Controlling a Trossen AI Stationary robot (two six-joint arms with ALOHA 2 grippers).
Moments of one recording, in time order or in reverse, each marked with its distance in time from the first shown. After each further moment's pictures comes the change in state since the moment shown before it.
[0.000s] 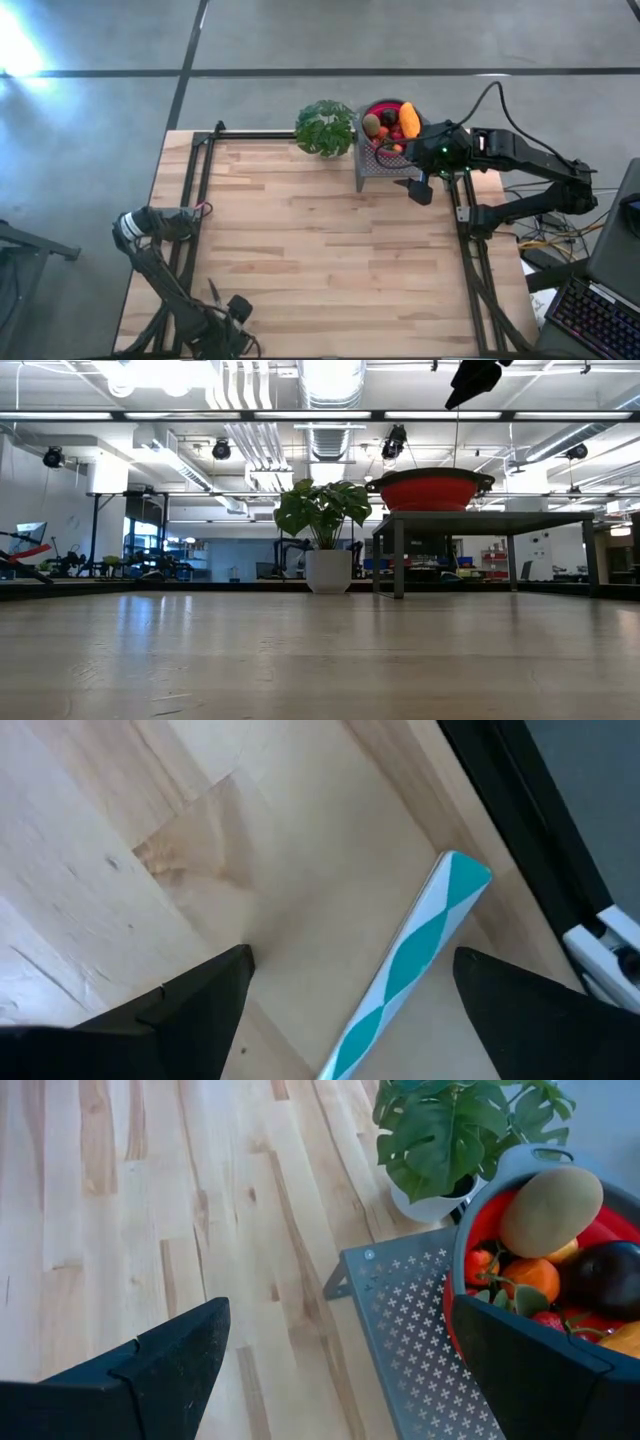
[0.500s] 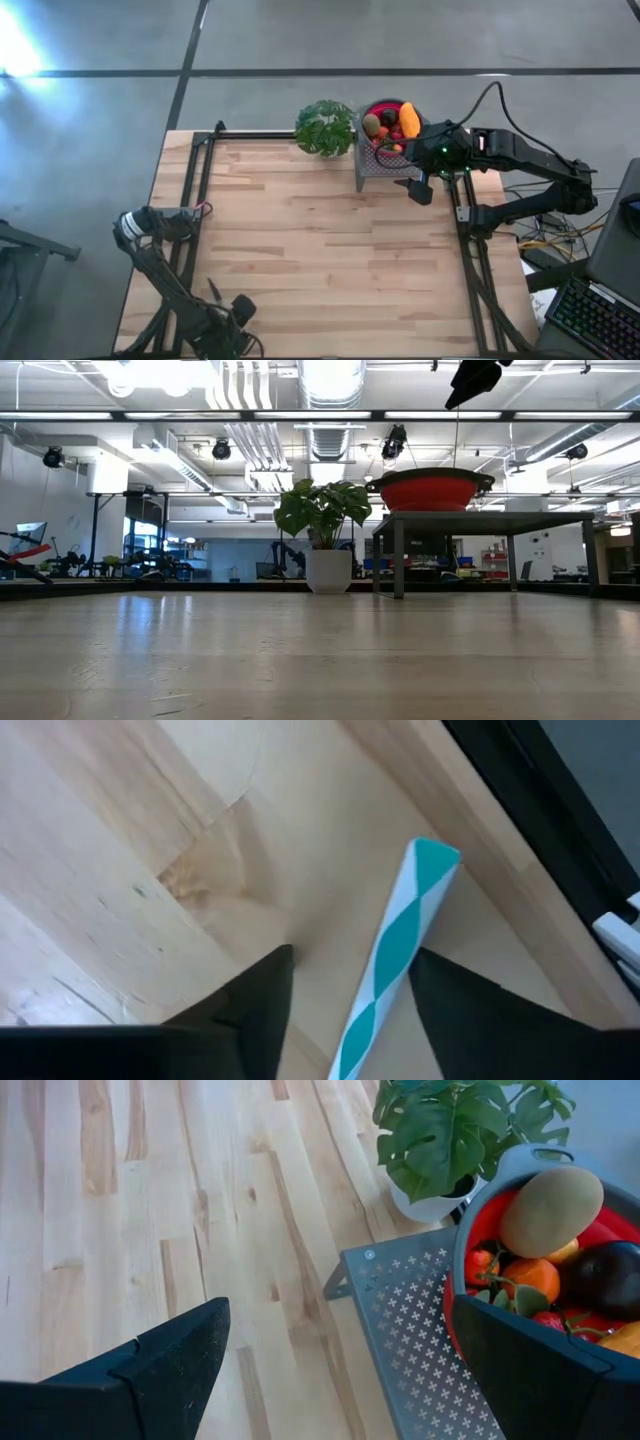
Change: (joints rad) left arm 0.012 0.002 -0.002 0.002 -0.016 0.113; right arm 0.000 0.000 0.000 0.000 0.000 0.000
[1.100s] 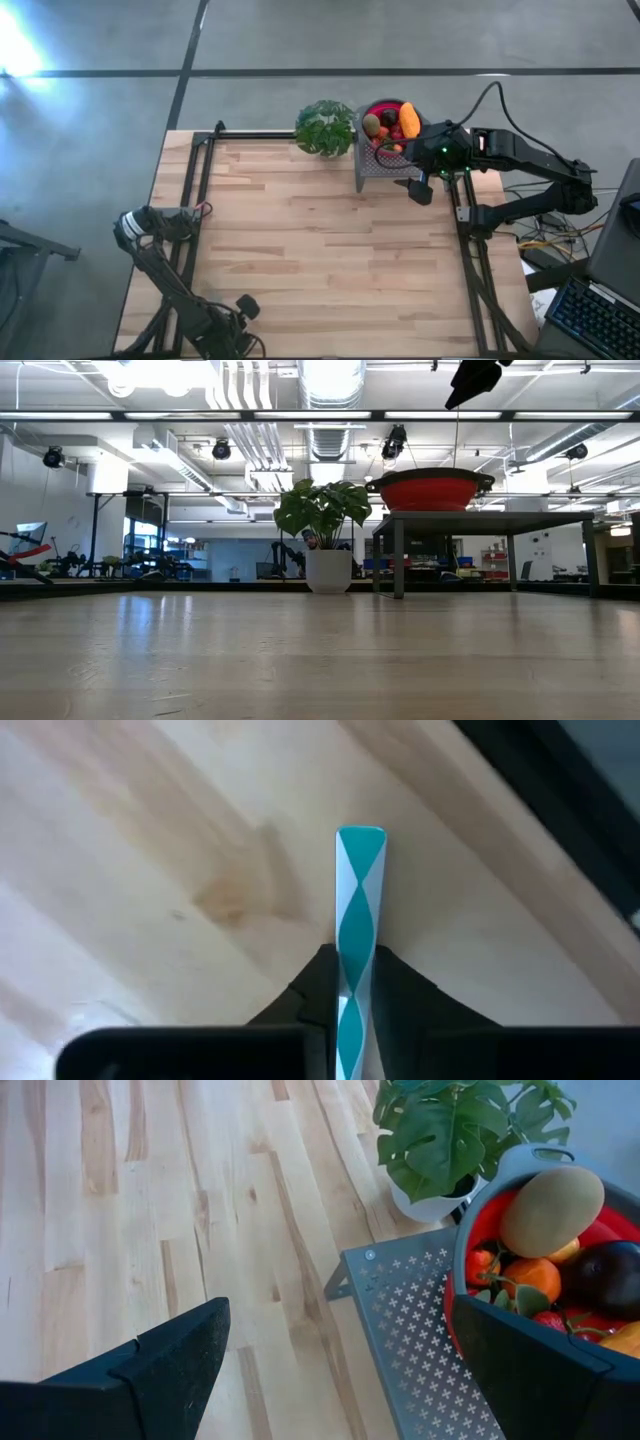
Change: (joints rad) left arm 0.014 -0.003 -0.001 0.012 -0.034 0.098; right arm 0.001 0.000 0.000 0.001 0.000 0.003
